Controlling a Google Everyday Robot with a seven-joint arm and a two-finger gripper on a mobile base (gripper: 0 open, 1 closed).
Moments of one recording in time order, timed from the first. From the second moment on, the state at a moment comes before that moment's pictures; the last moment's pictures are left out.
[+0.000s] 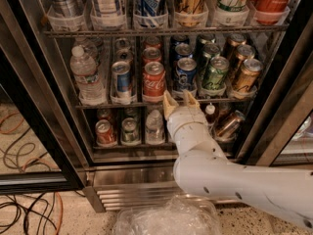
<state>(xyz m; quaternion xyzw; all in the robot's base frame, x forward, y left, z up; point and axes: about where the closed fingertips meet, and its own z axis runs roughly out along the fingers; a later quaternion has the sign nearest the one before) 0.589 -0.064 0.826 -0.03 0.73 0.07 0.68</state>
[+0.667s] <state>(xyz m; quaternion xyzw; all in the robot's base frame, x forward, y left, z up) 0.611 -0.070 0.830 -0.01 0.70 0.07 0.71</state>
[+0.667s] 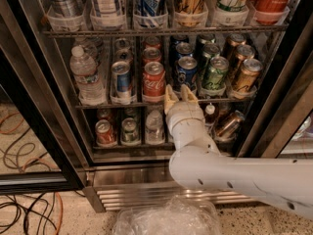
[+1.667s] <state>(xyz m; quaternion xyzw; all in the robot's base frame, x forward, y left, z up) 0.622 -0.071 0.847 -0.01 0.68 0.05 0.73</state>
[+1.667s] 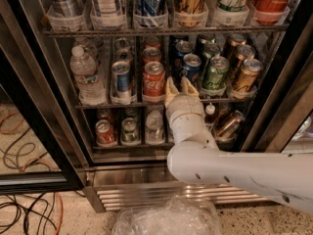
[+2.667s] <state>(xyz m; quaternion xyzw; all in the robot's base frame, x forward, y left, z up) 0.613 -0.049 0.856 -0.03 0.67 0.04 0.74</state>
